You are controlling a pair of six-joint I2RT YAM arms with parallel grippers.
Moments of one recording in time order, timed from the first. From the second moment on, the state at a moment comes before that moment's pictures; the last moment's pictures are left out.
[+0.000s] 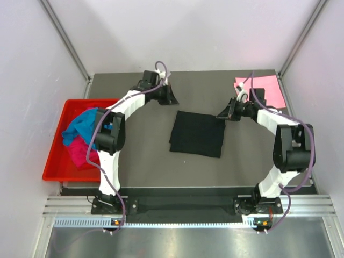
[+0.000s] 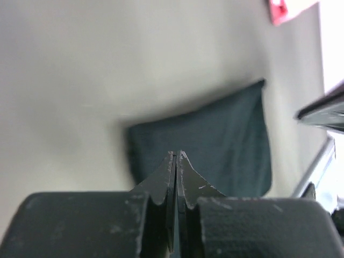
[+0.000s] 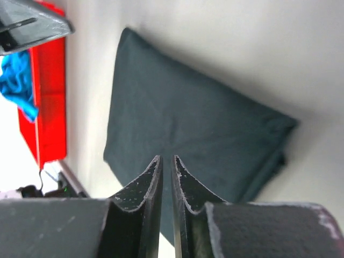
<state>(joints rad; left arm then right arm) -0.30 2.13 1.70 -0.31 0.61 -0.40 0.02 1.71 1.07 -0.16 -0.74 0.38</state>
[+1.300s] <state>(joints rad) -0.44 1.94 1.13 -0.19 0.56 -0.54 0.13 1.77 0.71 0.03 -0.97 0.43</state>
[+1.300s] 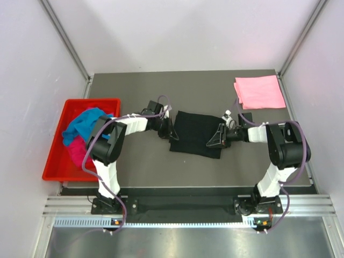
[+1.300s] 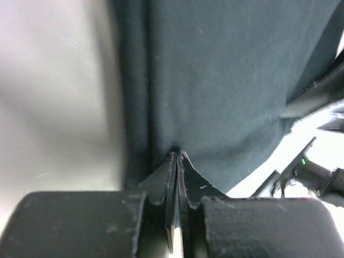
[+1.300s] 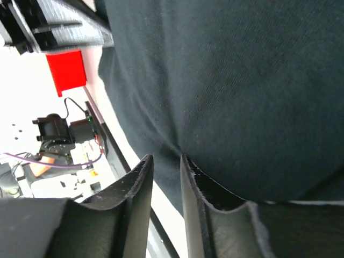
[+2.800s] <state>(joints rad) -0.47 1.79 1.07 -0.36 0.25 -0.50 0.37 1.88 0.73 0.37 -0.99 0.70</state>
